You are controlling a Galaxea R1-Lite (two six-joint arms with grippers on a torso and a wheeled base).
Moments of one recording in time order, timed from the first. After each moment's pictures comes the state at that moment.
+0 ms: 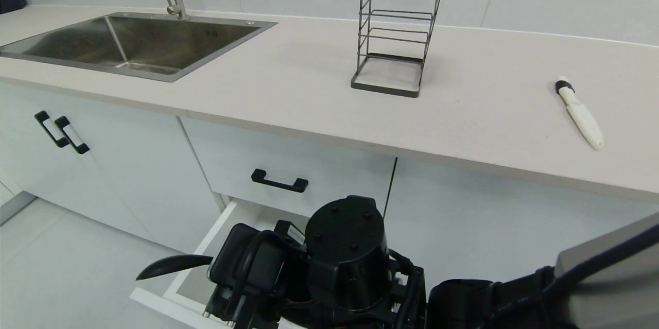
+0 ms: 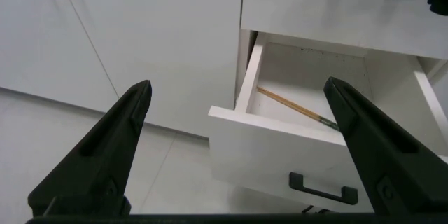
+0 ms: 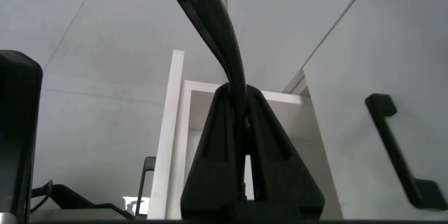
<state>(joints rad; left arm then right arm) 0.00 0.00 0.00 0.00 -0.04 0.00 1.15 2.10 -1.01 -0.86 0.07 -0.34</state>
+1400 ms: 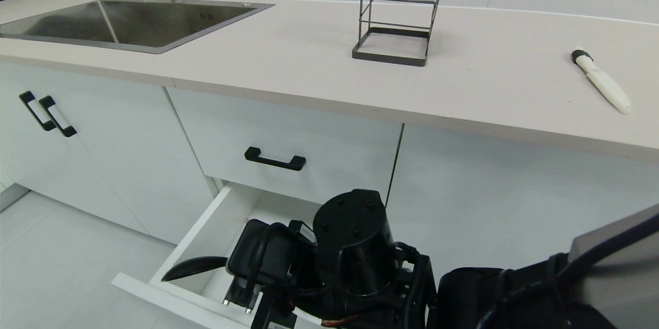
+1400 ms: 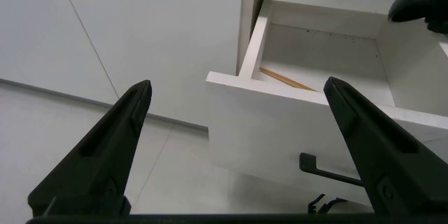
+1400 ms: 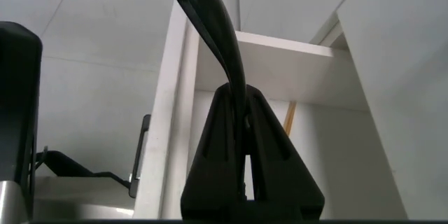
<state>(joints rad) 0.00 0.00 0.00 0.00 -0.04 0.00 1.12 2.07 -1.00 -0.74 0.09 -0.34</state>
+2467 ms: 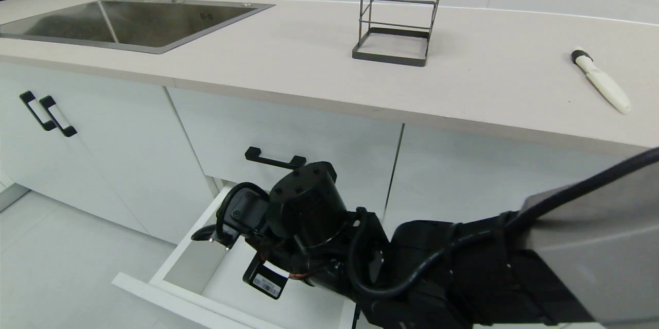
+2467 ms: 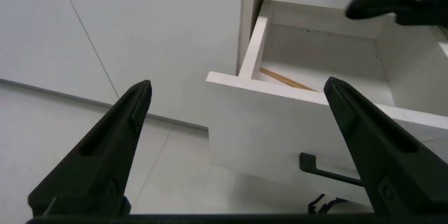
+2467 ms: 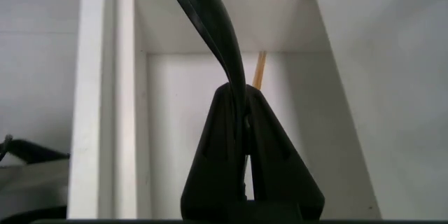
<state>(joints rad) 0.00 0.00 0.00 0.00 -0.04 0.00 1.09 2.19 -1.33 -0.35 -0.09 -0.29</state>
